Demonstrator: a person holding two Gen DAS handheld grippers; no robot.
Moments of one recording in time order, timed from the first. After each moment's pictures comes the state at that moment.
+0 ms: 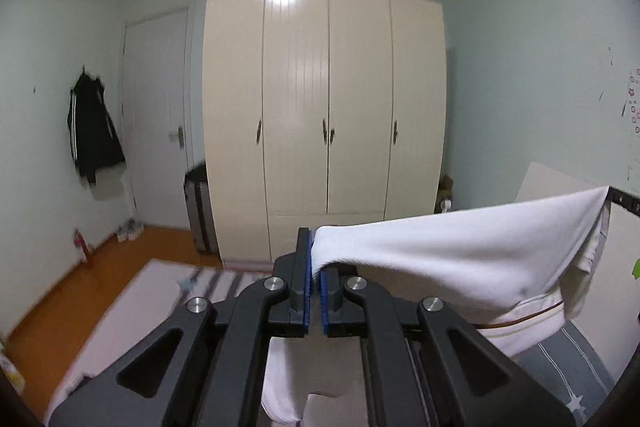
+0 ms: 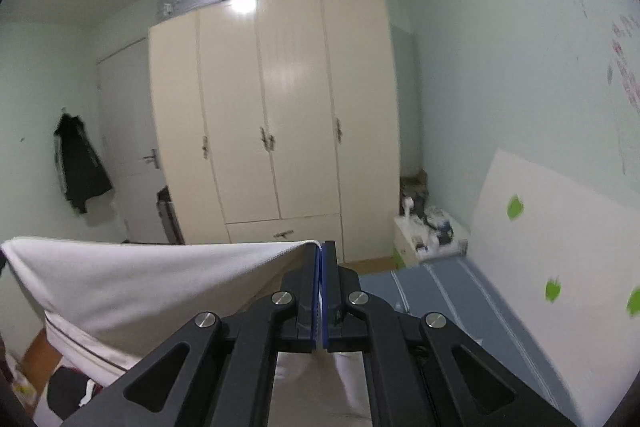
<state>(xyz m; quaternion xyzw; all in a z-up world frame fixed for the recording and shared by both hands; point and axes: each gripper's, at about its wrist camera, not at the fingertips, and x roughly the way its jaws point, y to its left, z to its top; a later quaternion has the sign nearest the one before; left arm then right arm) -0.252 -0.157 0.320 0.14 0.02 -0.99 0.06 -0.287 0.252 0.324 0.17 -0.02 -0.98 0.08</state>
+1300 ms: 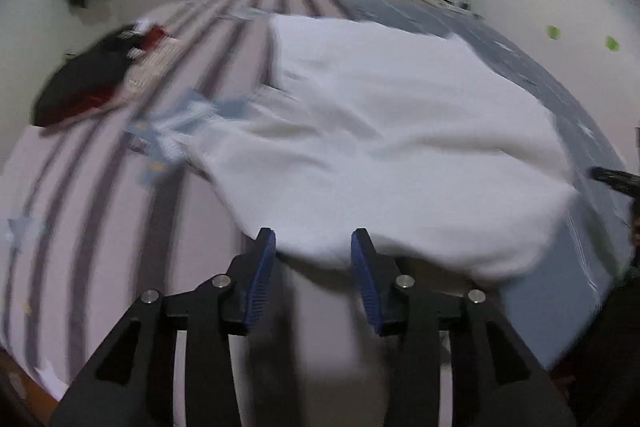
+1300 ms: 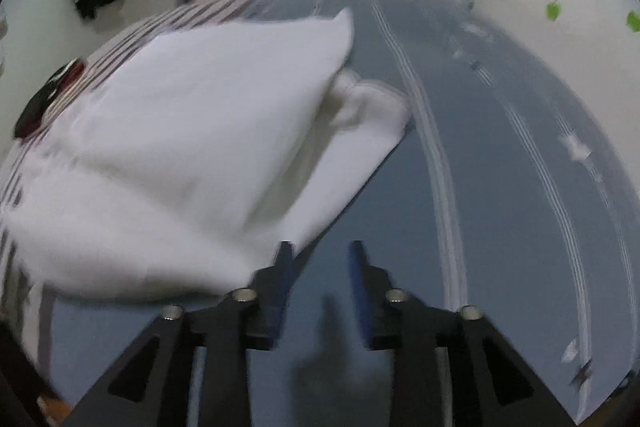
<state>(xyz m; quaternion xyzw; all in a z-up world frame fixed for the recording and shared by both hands) 0.154 -0.199 -0.246 0.42 0.06 -0.90 0.06 0.102 0.313 -0.280 0.45 0.04 -0.89 0.06</state>
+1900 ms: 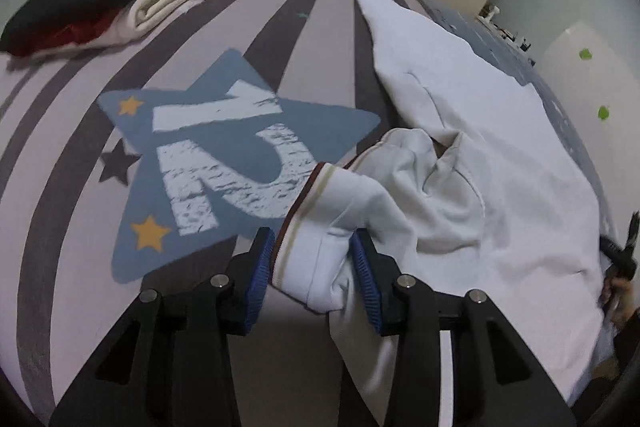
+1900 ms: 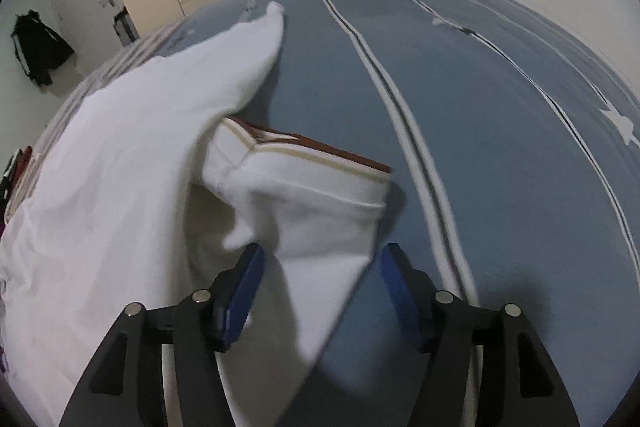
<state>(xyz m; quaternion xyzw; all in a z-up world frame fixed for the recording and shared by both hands) 0.040 -0.291 -0.320 0.45 0.18 -0.87 0.06 -0.035 0.333 -0.344 0.46 -0.07 -0.89 0.05</state>
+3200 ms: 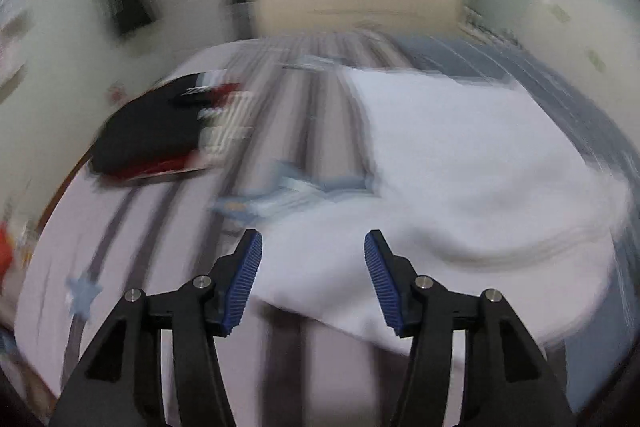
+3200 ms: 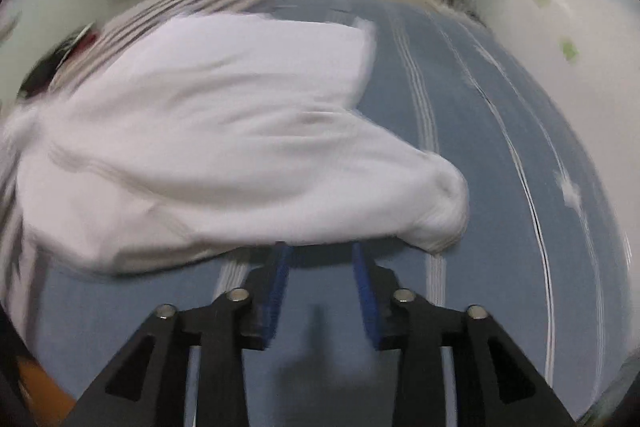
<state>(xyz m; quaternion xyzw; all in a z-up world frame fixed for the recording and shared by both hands) 0.146 -0.224 -0.216 0.39 -0.03 -0.92 0.06 0.118 0.249 -0.274 0.45 0.17 -0.87 0.12</state>
